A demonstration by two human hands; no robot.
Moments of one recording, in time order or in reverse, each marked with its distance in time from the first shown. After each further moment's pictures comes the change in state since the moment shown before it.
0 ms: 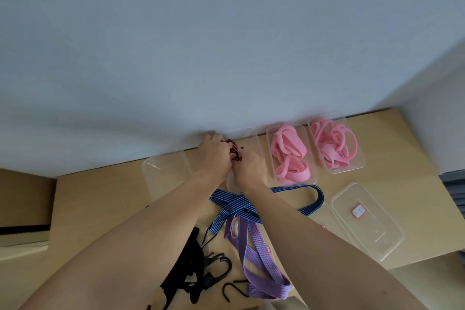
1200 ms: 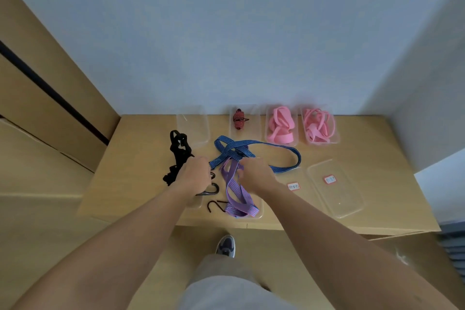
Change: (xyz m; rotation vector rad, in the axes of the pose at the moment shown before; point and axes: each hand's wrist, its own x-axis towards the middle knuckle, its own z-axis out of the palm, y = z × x) left_hand -0.244 0.020 0.035 0.042 -0.005 -0.280; right_hand -0.184 0.075 -0.064 -0.363 -0.226 -0.419
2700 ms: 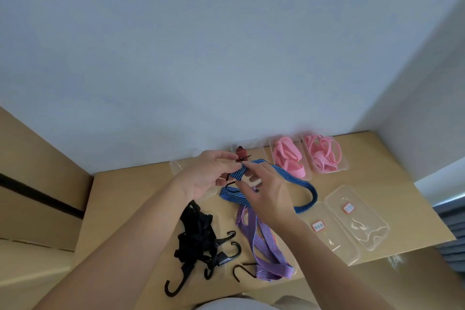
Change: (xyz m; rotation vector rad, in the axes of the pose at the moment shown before) left_hand 0.092 -0.011 -0.145 -1.239 -0.452 0.076; right_hand 0.045 -0.080 -0.032 0.408 0.562 -0.056
